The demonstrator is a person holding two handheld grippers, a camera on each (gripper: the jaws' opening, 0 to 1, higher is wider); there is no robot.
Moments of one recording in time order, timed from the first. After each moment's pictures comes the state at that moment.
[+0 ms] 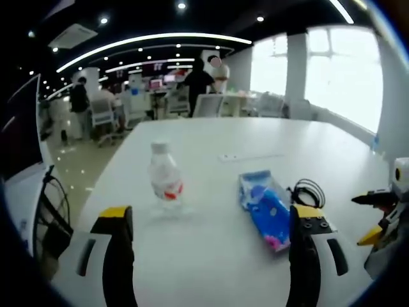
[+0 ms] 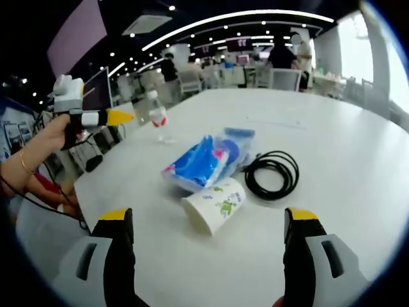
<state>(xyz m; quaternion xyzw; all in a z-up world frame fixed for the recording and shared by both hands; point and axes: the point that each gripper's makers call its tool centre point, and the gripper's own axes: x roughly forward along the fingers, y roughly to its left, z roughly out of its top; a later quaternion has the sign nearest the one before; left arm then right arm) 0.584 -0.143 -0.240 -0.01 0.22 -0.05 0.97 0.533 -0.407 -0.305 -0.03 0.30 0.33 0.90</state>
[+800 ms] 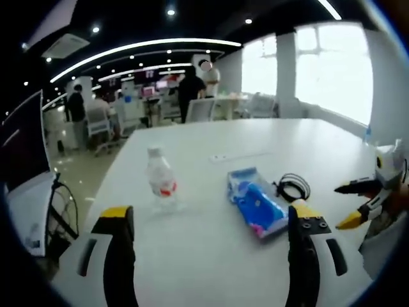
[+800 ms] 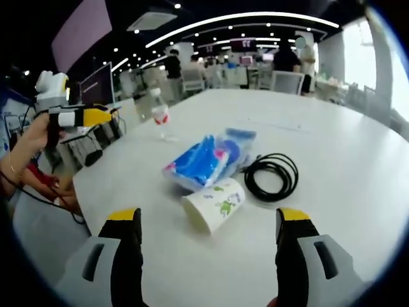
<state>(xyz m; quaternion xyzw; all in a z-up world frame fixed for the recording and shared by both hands) 0.545 -0.154 -0.224 0.03 0.21 -0.08 0.97 0.533 -0.406 -0.306 -0.06 0.29 0.33 0.89</state>
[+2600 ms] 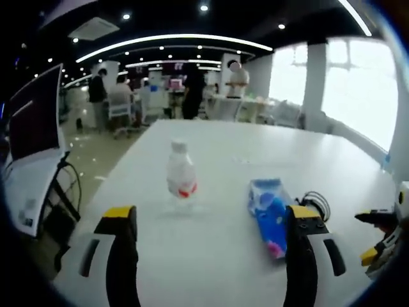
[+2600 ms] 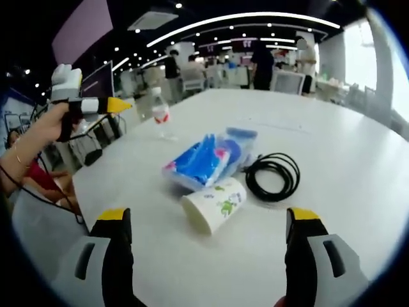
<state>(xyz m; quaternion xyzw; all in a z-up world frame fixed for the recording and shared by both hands) 0.590 -0.121 -0.237 -0.05 0.22 0.02 0.97 0.533 -0.404 -0.307 -0.05 0.29 0.33 0.90</state>
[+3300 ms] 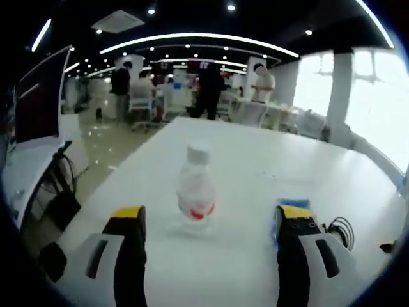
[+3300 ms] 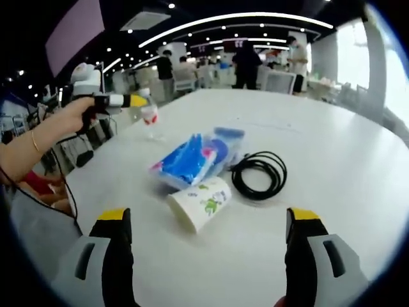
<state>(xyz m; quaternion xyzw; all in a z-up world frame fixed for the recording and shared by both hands) 0.653 -0.090 -0.262 -0.08 0.21 0.10 0.97 0.542 -0.425 -0.309 -0.06 0.29 0.30 0.91</state>
